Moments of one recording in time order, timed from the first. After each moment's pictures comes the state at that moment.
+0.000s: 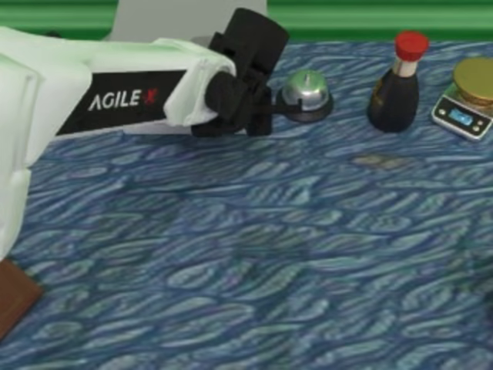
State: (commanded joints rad) left arm -0.61 2.15 1.54 -0.36 -0.33 -0.48; right arm 0.00 0.00 0.00 0.00 0.00 0.00
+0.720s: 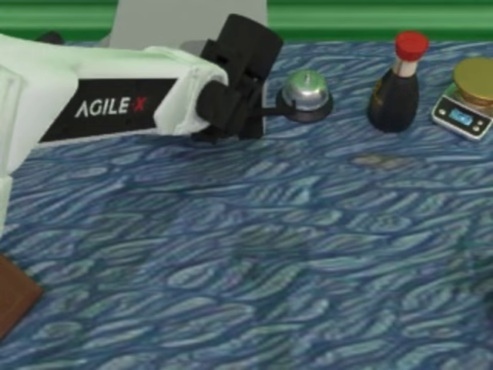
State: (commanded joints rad) left arm -0.61 2.09 1.46 -0.31 -0.37 -0.51; right arm 0.00 0.00 0.00 0.00 0.00 0.00
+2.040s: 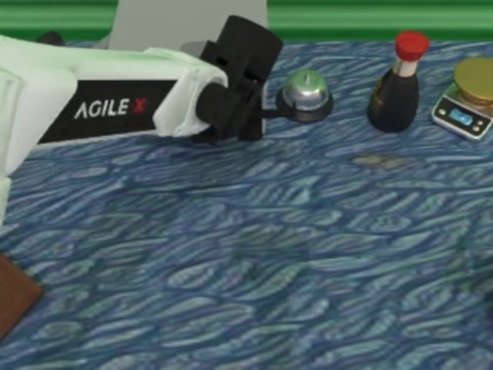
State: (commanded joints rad) left arm -0.61 2.10 1.45 -0.31 -0.36 -0.50; right arm 0.00 0.00 0.00 0.00 0.00 0.00
